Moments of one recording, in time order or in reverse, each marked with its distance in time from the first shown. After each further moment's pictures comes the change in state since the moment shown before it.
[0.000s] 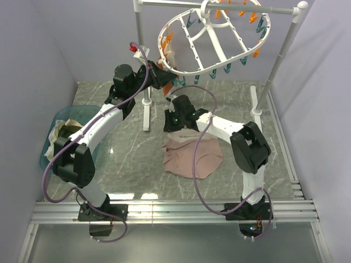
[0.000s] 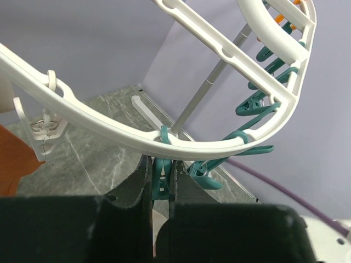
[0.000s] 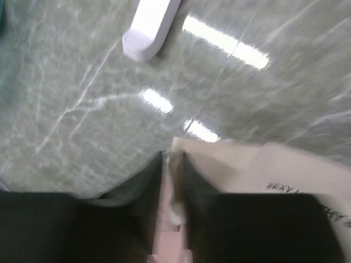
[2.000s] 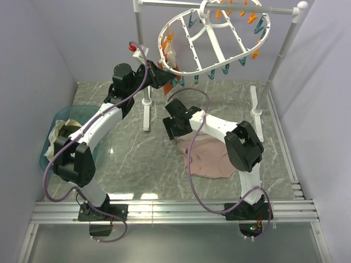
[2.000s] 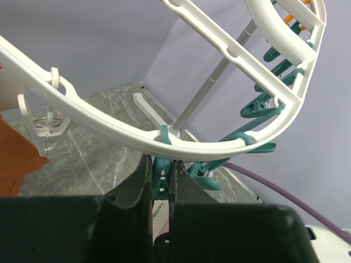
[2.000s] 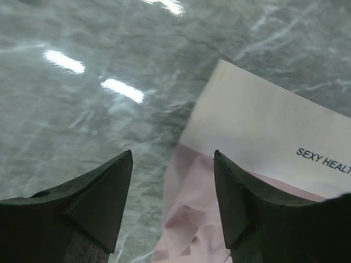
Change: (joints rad) left arm 0.014 0.009 0.011 -0.019 0.016 0.001; right arm 0.056 0.070 0.130 -0.365 0.283 -0.117
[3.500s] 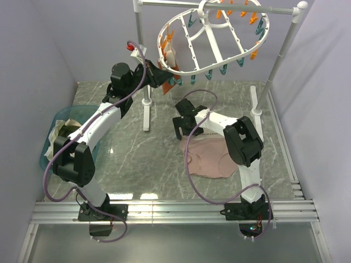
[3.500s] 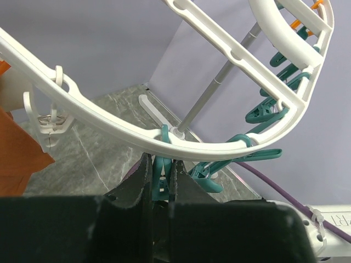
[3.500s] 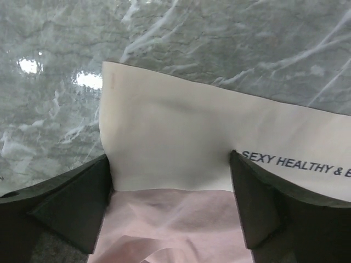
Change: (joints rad) left arm 0.021 0.000 0.000 0.002 0.008 0.010; right arm -0.112 0.081 -0.048 0.003 0.061 0.059
